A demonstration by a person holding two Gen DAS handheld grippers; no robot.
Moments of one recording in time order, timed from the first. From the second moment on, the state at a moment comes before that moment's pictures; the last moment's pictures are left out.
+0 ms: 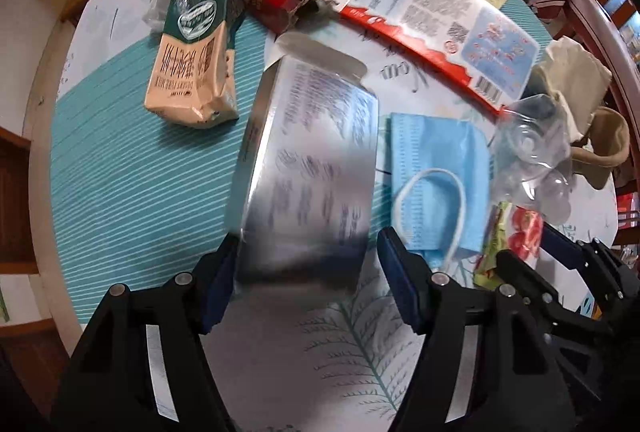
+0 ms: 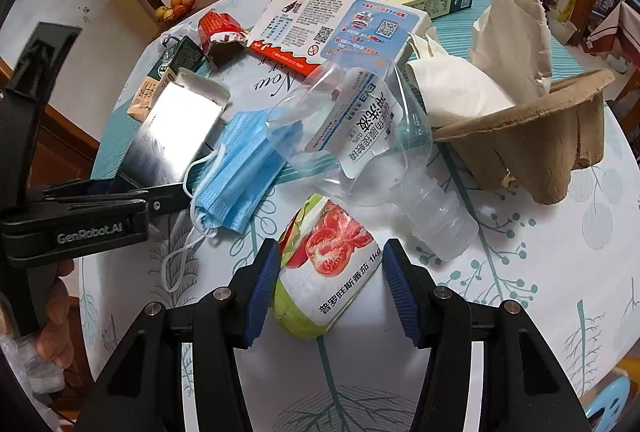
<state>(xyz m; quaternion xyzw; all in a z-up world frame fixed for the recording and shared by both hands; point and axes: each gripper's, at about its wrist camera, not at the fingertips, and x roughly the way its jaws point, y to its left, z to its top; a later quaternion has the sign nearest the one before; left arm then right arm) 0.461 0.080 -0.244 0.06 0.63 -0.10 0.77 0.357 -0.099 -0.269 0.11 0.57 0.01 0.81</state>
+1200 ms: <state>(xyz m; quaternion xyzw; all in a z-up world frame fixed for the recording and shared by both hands) 0.238 0.084 -0.132 -0.05 0.54 -0.13 0.83 0.237 -0.137 -0.198 0.18 0.54 0.11 0.81</state>
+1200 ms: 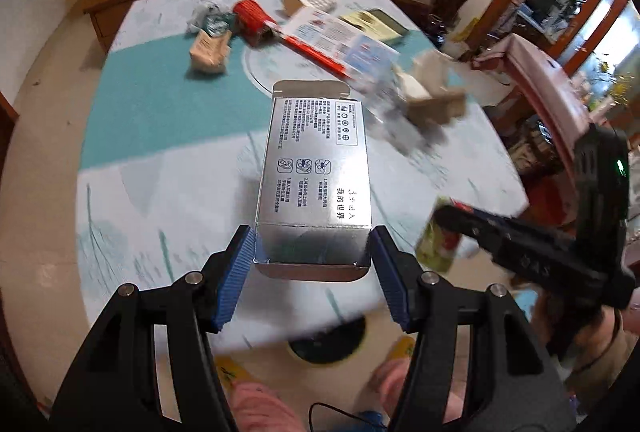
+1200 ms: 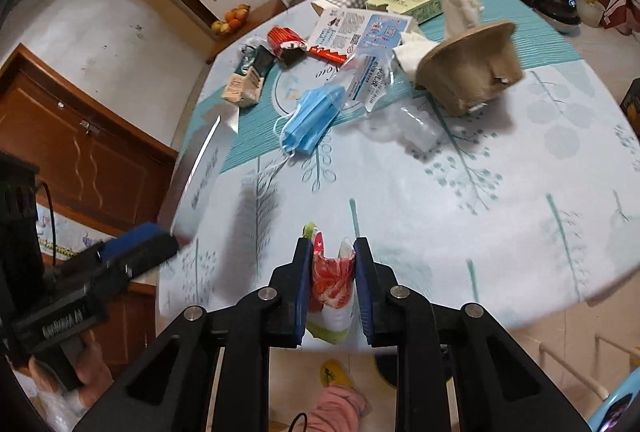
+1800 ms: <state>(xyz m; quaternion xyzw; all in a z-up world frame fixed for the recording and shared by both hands) 0.081 0.016 -0.204 0.00 0.65 -0.23 0.73 0.086 -0.189 -0.267 0.21 0.64 0.07 0.74</state>
